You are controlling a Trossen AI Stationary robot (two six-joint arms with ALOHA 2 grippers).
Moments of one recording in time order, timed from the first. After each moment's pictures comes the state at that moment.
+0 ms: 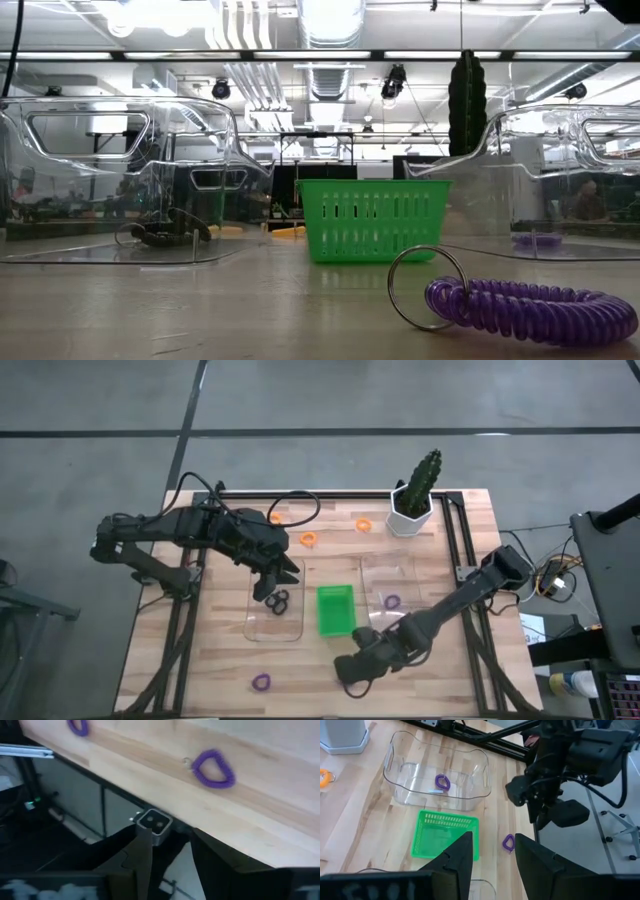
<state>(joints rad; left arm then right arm) -0.07 1.33 1.60 -0.88 0.16 -0.36 0.57 1.82 1.42 -0.53 -0.05 1.92</state>
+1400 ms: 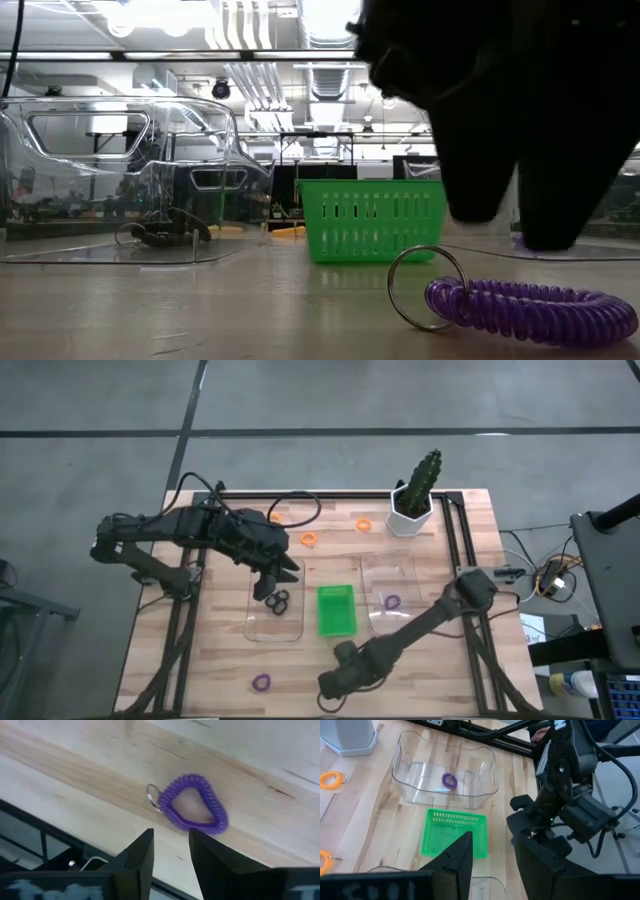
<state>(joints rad) -0.07 1.33 1.60 -0.90 0.13 -0.32 0.57 2.19 1.69 -0.72 -0.08 1.81</state>
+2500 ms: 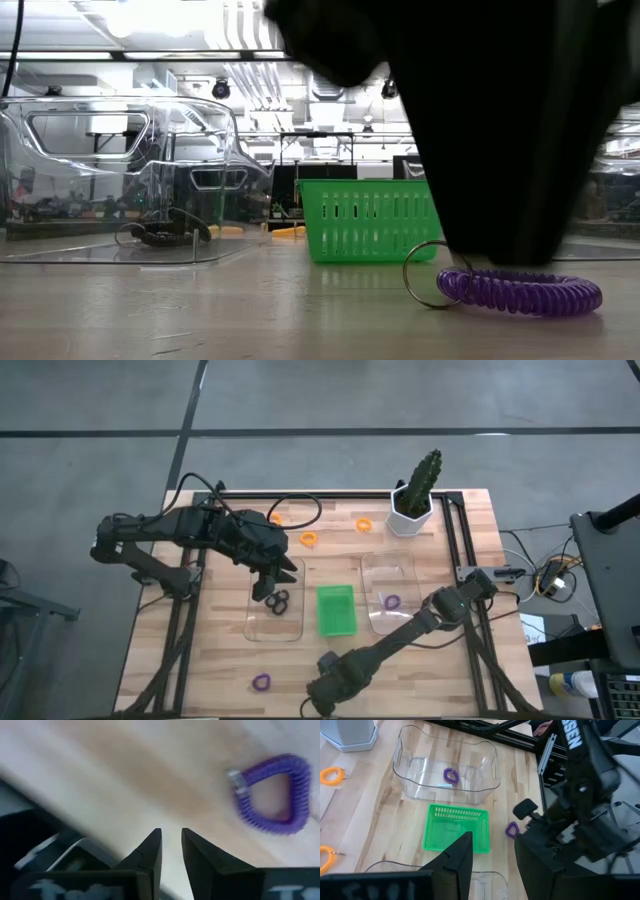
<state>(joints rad) -0.07 1.33 1.60 -0.92 0.13 -0.31 0.56 2.41 2.08 -1.00 -0.16 1.48</state>
